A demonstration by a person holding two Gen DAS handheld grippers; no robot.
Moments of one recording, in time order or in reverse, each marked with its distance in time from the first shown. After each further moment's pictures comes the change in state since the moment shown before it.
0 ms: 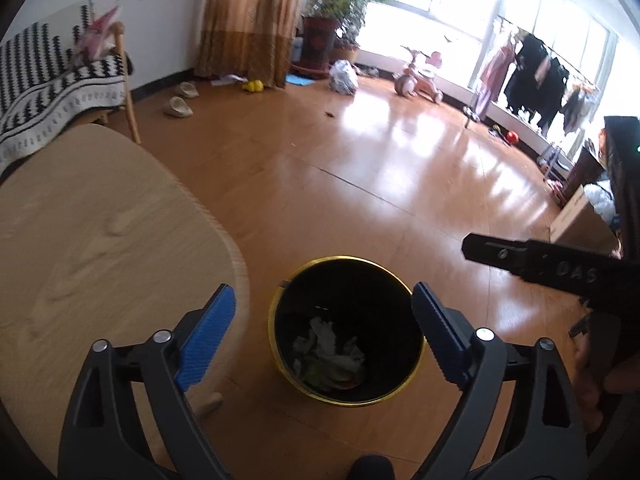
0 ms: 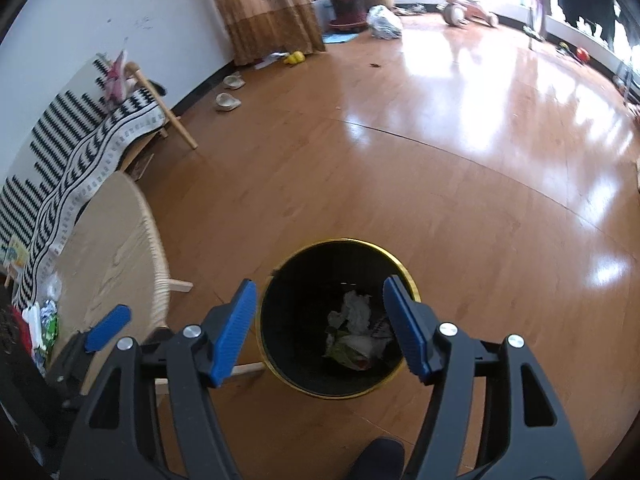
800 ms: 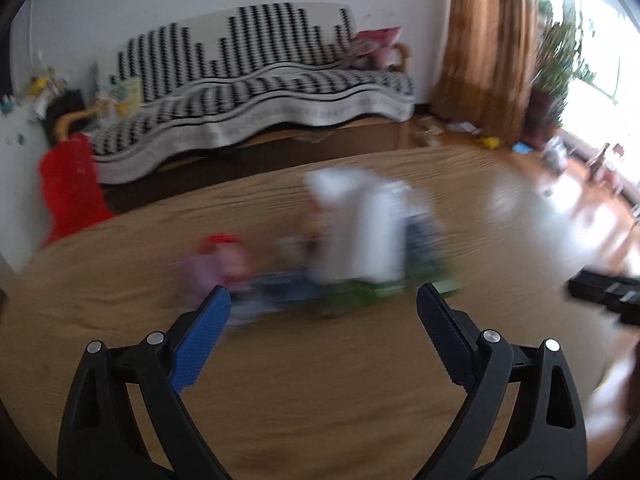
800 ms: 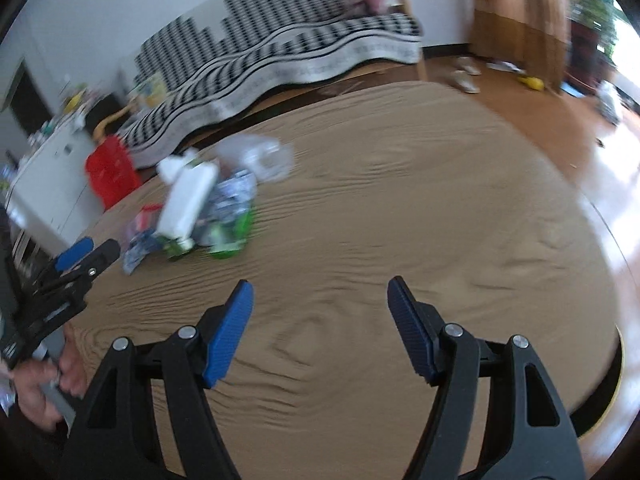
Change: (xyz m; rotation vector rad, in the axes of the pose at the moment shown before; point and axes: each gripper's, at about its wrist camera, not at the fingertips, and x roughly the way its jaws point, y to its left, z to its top) left arm -0.263 0.386 -0.119 -0.320 -0.104 0.668; right arm 0.036 0.421 -0.113 -0.588 0.124 0.424
